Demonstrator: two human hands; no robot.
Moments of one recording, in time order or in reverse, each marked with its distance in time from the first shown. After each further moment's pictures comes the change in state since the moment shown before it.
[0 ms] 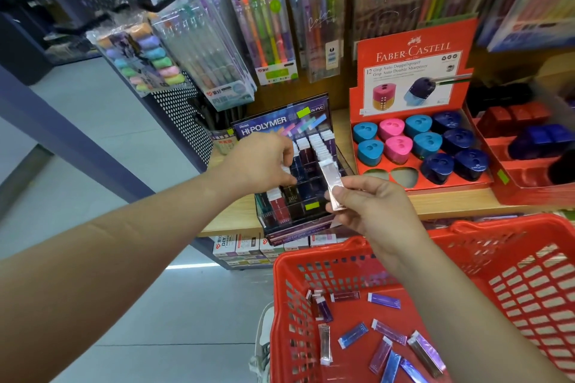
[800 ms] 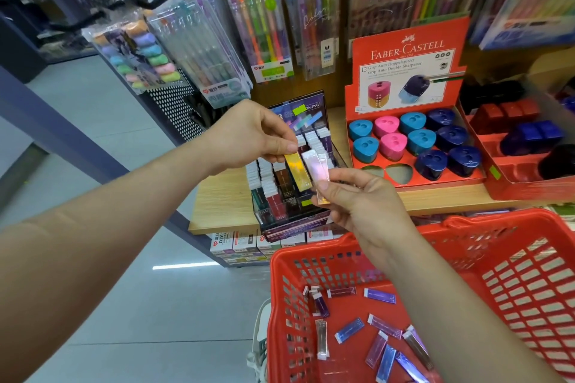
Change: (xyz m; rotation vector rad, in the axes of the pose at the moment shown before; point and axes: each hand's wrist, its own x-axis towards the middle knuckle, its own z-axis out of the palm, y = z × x) left_hand -0.012 0.004 -0.042 -0.773 -0.043 -0.060; right_hand -0.008 -0.004 0.009 0.075 -0.067 -0.014
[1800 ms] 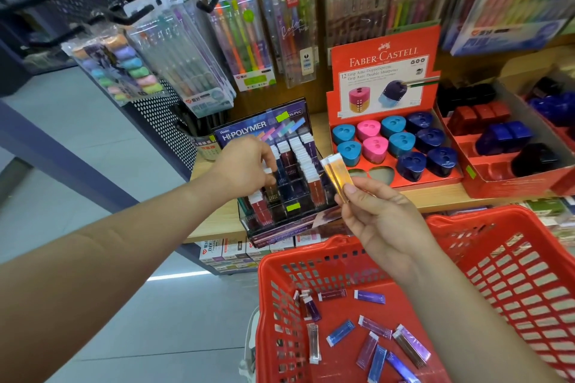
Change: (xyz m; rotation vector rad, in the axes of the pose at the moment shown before) left_hand 0.017 -0.033 0.036 0.678 0.104 -0.019; right_hand -0.005 0.000 -0.042 0.383 0.116 0.091
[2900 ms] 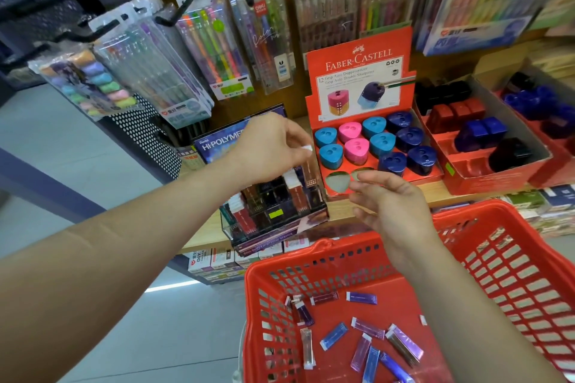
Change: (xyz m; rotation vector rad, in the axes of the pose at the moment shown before) left_hand 0.005 0.075 -0.026 -0.335 0.023 0.150; right_hand 0.007 -0.024 -0.018 -0.271 0.170 -0.181
